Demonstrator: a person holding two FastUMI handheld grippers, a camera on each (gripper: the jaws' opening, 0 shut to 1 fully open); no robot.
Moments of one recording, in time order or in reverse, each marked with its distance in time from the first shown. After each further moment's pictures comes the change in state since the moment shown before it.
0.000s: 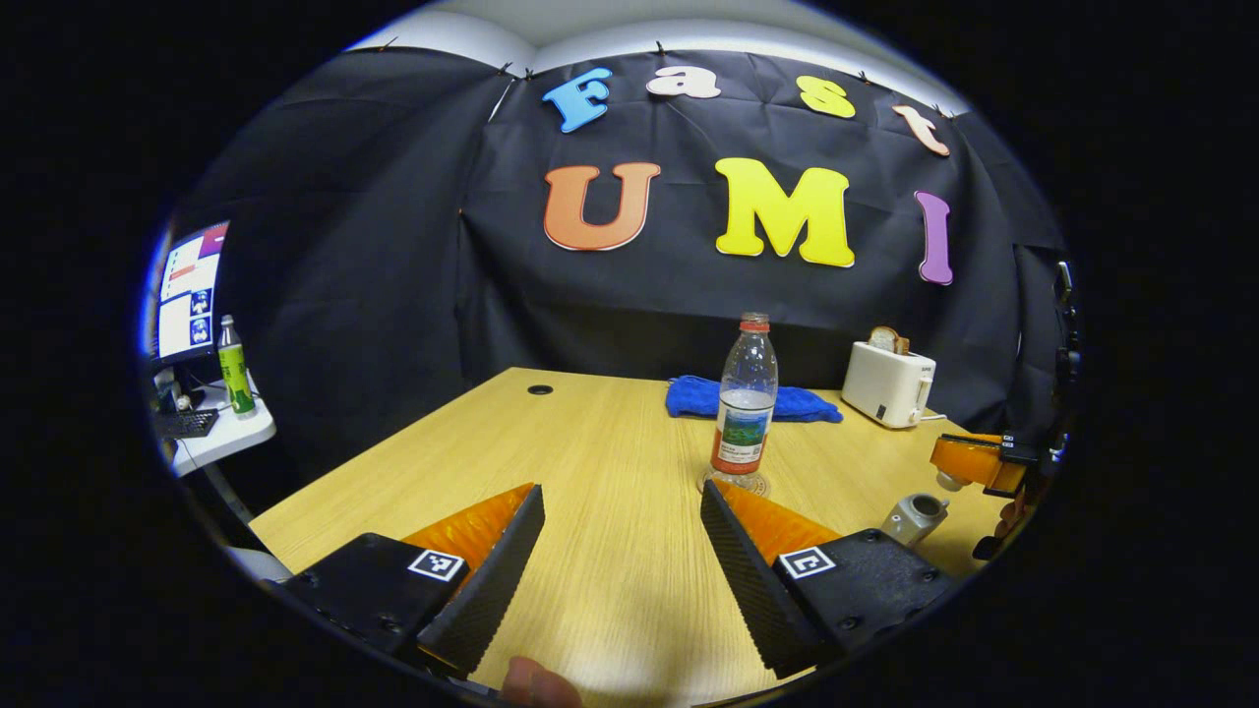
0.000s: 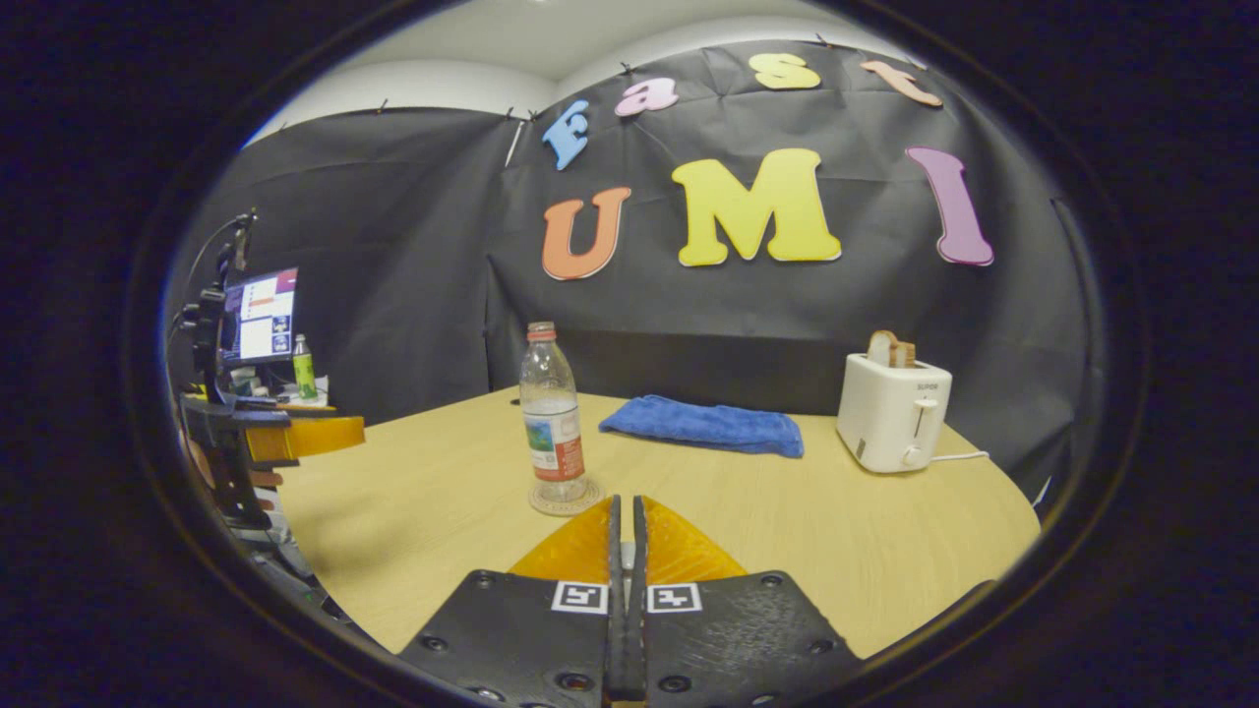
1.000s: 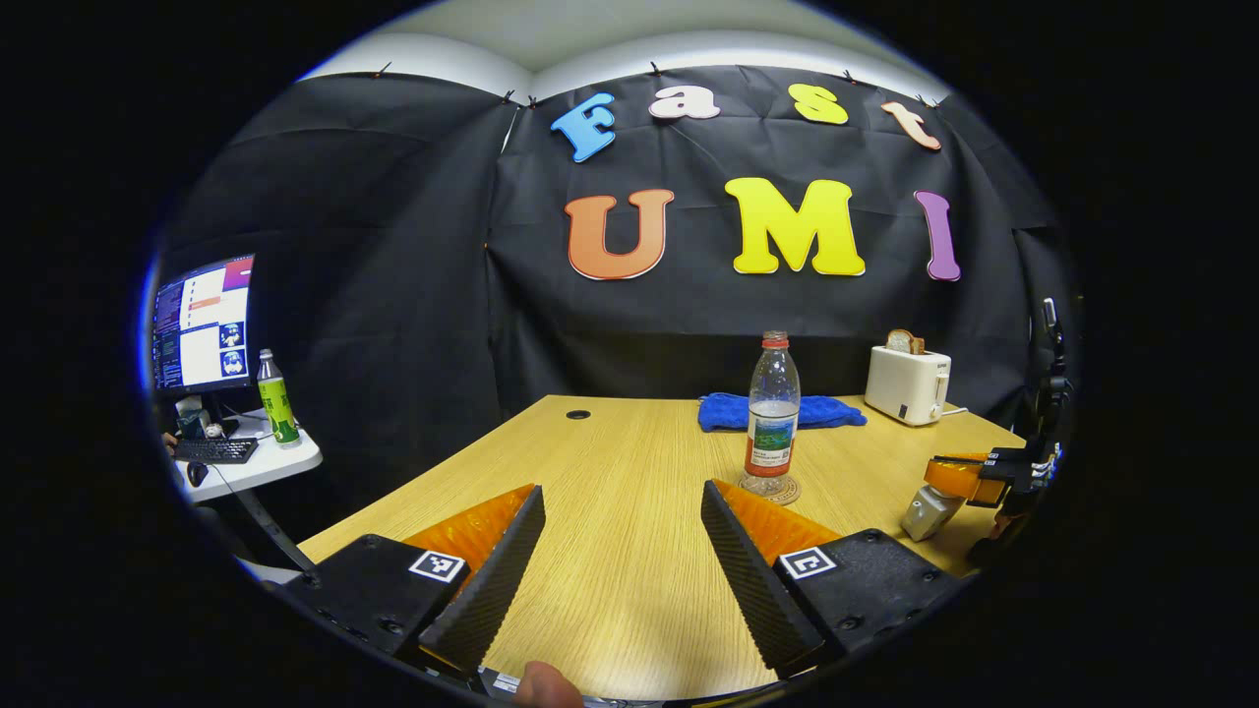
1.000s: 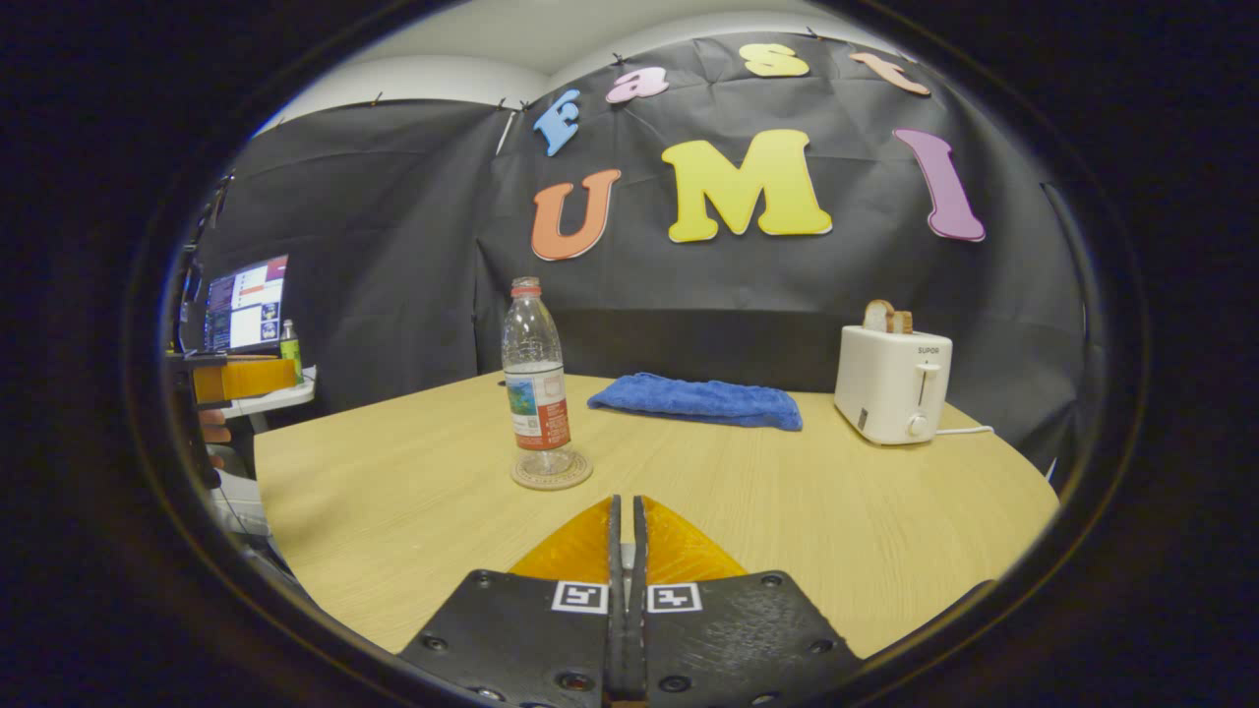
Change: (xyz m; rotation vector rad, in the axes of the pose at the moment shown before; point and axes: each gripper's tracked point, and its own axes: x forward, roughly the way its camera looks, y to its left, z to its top) left arm -0.024 0.018 0.007 0.043 -0.058 0.051; right arm 0.017 -0.011 -0.039 0.013 0.007 -0.034
